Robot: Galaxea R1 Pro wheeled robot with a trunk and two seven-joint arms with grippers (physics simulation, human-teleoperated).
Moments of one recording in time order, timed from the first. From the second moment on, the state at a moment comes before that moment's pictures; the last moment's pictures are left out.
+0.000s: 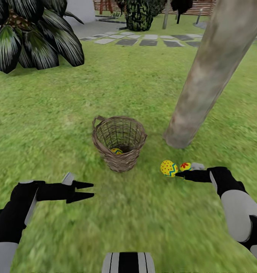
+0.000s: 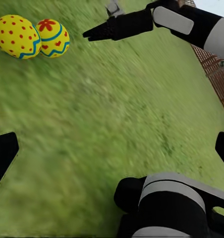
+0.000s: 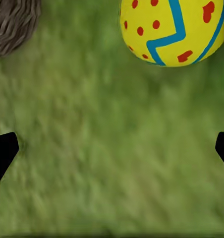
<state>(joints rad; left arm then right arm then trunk) -0.57 0.25 0.12 -1.32 -0.05 0.74 -1.56 -1.03 -0.20 -0.47 -0.48 0.47 0.64 0.74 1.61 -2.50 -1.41</state>
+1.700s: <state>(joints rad) -0.57 0.32 0.26 -1.31 -0.04 0.73 -1.56 -0.93 0.08 -0.17 -1.42 0.46 1.01 0.80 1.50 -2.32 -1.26</state>
